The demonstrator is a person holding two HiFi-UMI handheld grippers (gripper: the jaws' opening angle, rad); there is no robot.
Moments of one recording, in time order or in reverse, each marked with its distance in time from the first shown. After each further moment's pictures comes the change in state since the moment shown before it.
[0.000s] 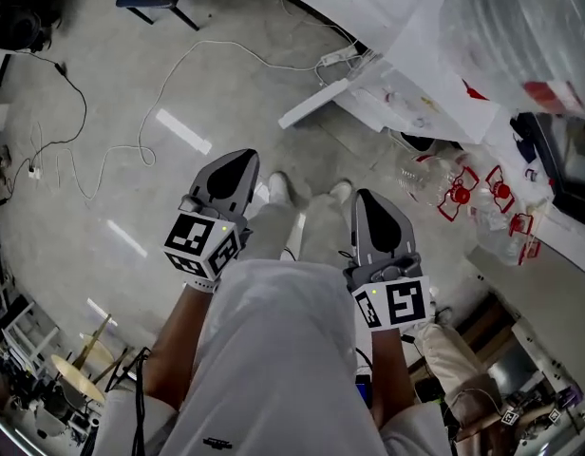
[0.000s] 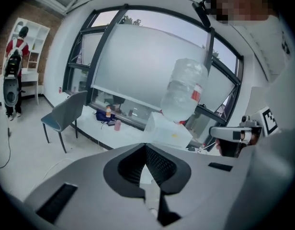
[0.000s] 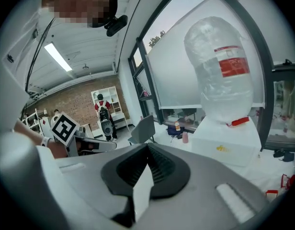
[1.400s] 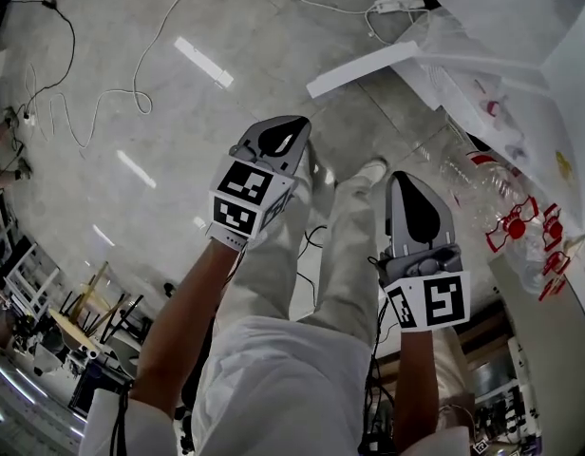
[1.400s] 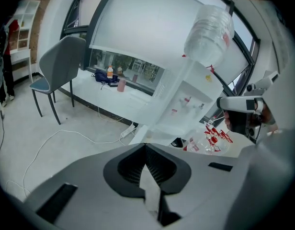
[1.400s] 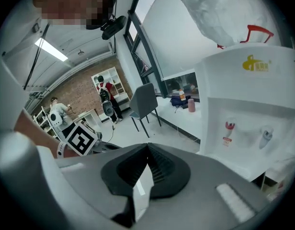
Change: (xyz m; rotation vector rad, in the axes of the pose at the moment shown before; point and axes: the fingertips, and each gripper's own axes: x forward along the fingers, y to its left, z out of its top) left arm 0.177 0.096 -0.221 -0.021 0.309 0.001; right arm 0.135 -0.070 -0.192 0.050 0.244 0.112
